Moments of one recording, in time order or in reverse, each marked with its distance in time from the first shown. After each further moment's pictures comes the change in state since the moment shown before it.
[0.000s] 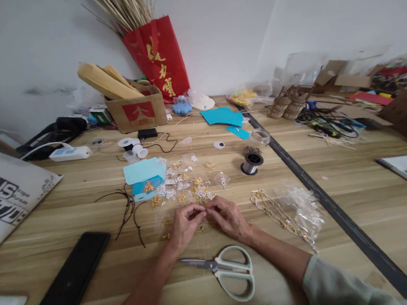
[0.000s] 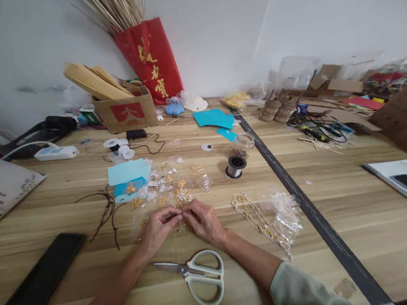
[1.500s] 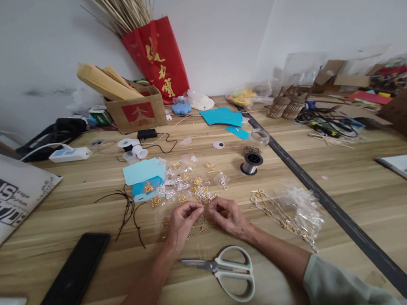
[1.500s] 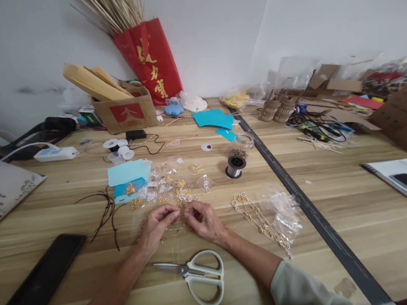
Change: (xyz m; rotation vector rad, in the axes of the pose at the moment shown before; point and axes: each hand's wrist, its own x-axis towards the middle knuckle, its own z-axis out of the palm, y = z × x) left_hand 0.001 0.007 -0.002 -0.078 0.052 -0.062; right_hand 0.003 -0.007 -0.005 0.183 -0.063 0.273
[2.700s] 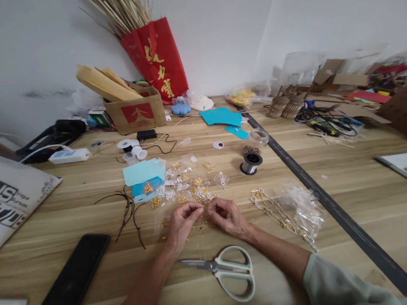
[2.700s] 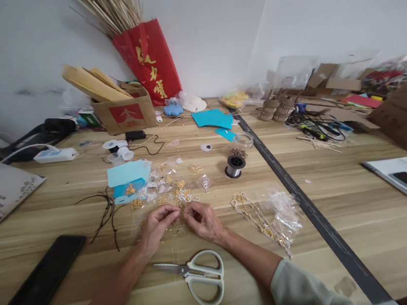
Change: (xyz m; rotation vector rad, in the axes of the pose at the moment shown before) left_hand 0.000 0.001 0.000 0.026 0.010 0.020; right_hand 0.000 0.000 0.000 0.003 -0.033 -0.004
